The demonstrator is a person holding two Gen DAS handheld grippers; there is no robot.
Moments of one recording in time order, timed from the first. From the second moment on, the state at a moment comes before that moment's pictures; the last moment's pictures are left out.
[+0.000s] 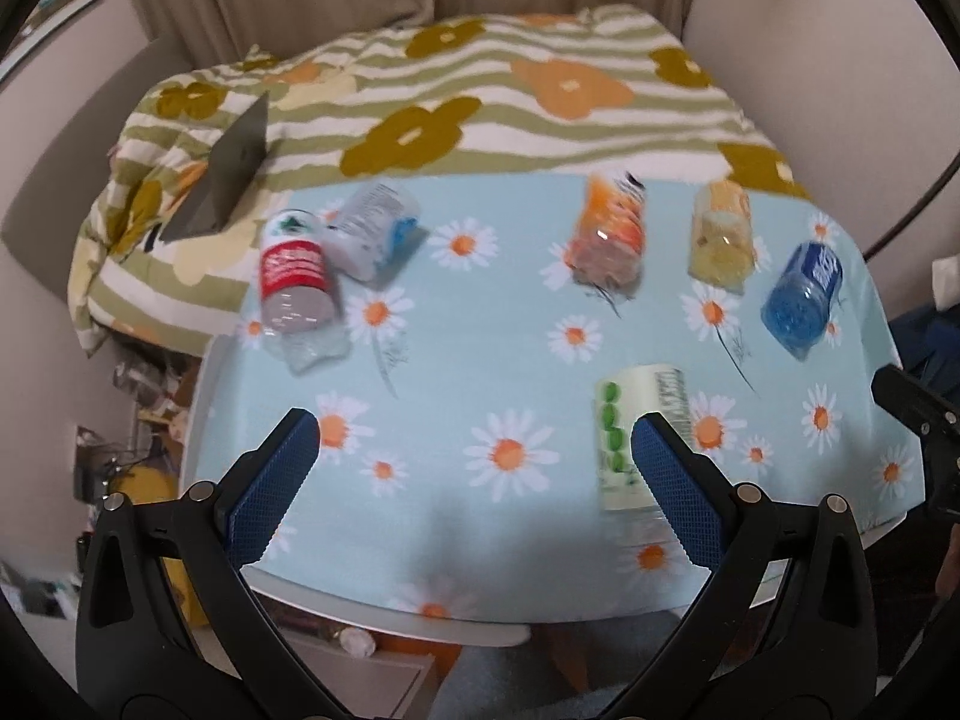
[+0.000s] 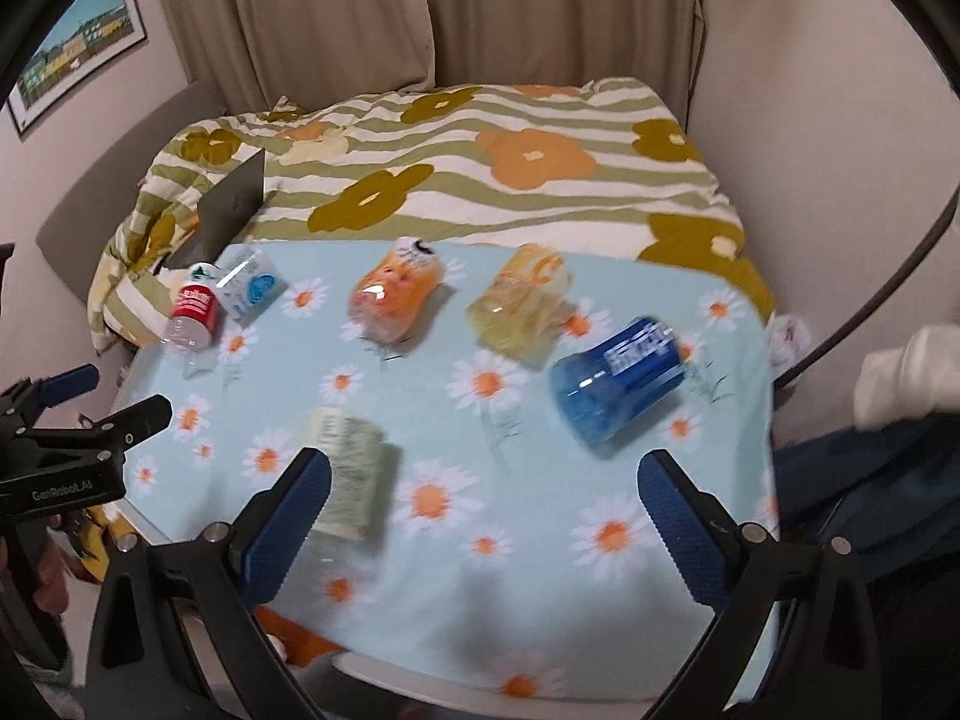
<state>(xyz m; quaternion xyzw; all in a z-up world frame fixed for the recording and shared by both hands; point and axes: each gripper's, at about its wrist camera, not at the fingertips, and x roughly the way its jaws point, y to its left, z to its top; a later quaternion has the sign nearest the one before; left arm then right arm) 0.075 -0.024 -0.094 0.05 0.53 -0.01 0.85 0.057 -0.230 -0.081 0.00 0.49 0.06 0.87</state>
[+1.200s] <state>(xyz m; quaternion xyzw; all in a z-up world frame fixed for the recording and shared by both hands) 0.146 -0.096 -0.205 -0.05 0.72 -0.03 0.69 0.105 -0.303 -0.144 0.02 0.51 0.15 0.85</state>
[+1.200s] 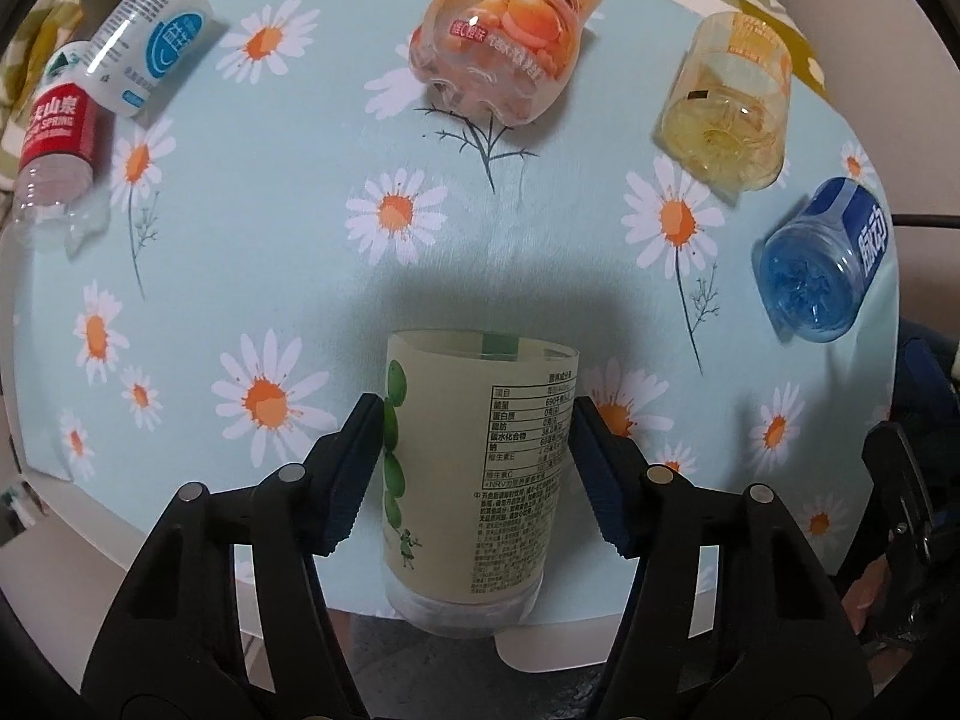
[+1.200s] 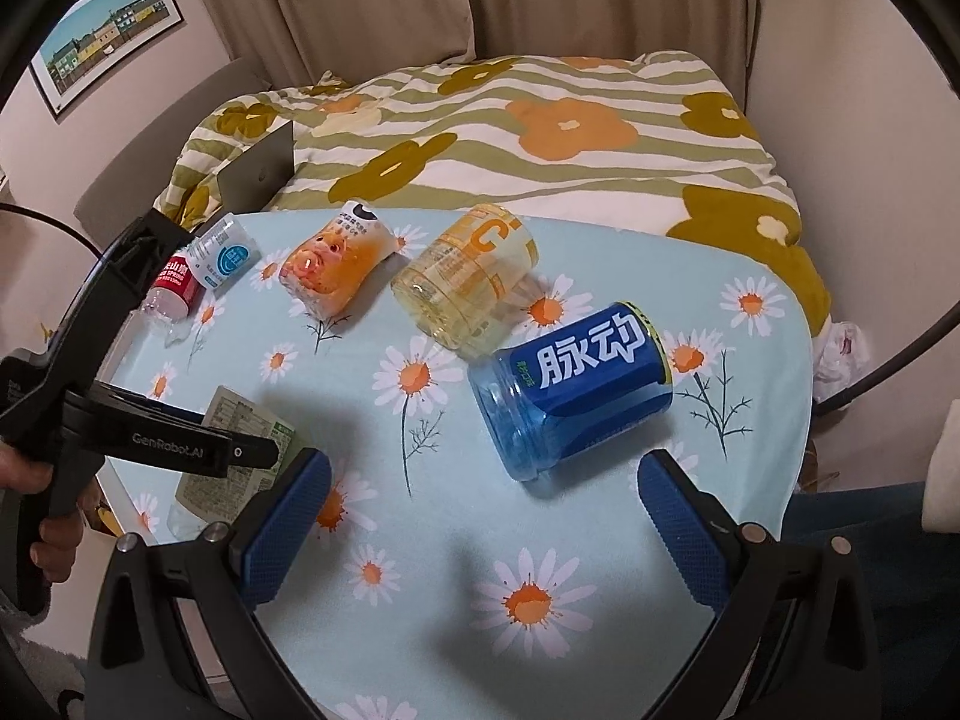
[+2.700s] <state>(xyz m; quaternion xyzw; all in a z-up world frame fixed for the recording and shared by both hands) 0.071 -0.082 -0.160 0.01 0.43 -0.09 0.90 0.056 -0.271 -0.140 0.02 0.45 0.12 0.88</state>
